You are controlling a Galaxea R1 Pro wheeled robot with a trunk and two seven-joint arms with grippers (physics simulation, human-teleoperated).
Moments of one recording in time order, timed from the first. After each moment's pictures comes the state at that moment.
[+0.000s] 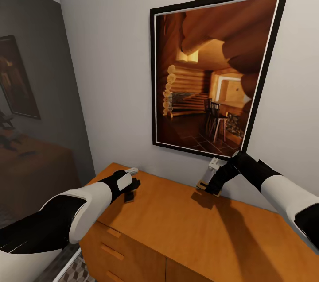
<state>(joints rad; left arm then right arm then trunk) -1.16 -0.17 -0.12 0.07 0.53 0.32 0.34 -1.12 -0.28 0.64 -0.46 0.21 0.49 1.01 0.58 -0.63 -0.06</state>
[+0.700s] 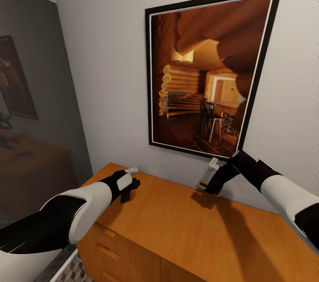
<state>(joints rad) -1.16 -0.17 -0.12 0.07 0.53 0.32 0.35 -1.12 -0.28 0.64 -0.46 0.21 0.49 1.01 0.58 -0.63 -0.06</state>
